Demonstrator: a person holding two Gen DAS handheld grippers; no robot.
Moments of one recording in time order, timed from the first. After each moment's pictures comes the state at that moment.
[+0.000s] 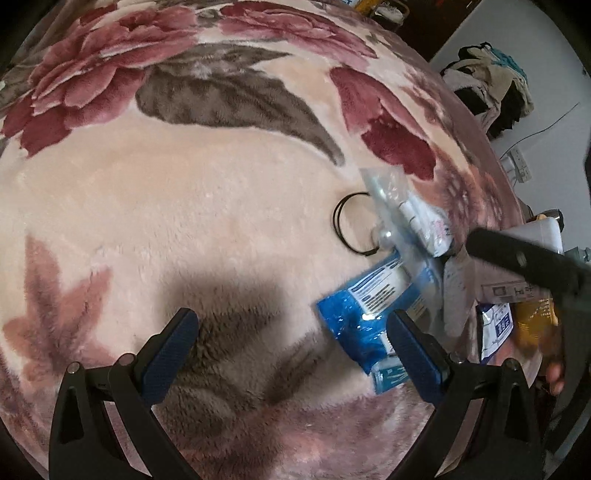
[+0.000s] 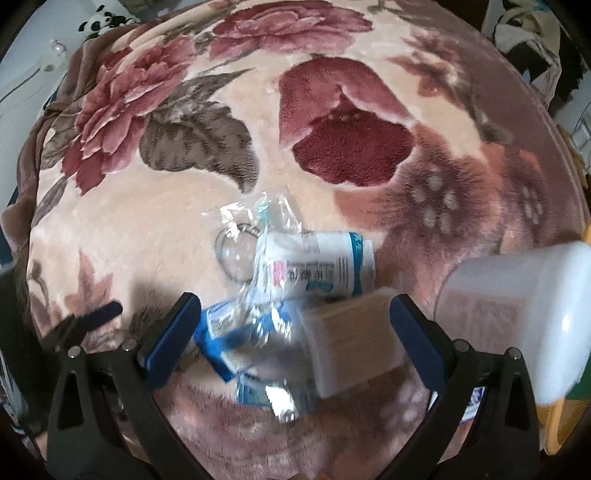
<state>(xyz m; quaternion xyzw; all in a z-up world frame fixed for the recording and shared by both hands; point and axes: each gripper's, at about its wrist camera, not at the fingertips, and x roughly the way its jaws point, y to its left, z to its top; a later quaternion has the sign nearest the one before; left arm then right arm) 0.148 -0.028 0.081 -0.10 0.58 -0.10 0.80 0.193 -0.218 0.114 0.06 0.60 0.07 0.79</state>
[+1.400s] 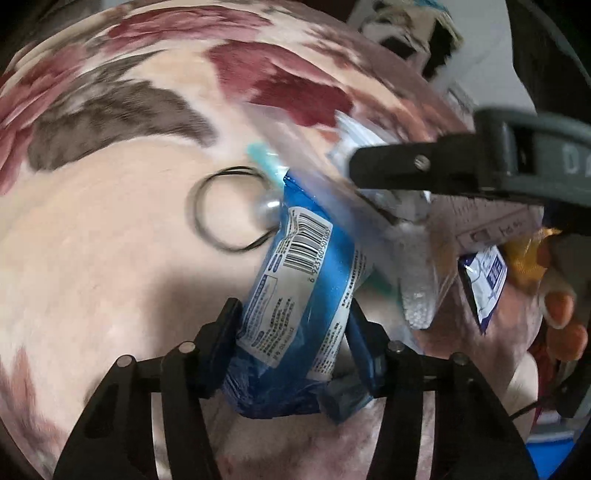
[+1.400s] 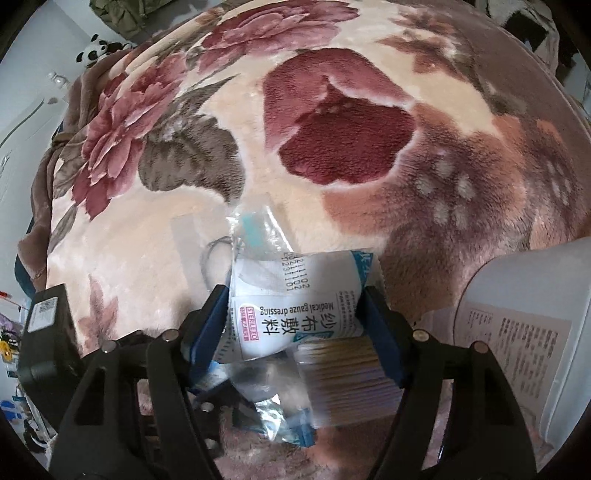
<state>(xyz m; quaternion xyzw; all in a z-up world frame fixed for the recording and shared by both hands) 0.168 -0.106 0.044 -0.02 0.57 -0.23 0.79 0.198 -0.248 0.092 0.12 0.59 0.10 0.79</state>
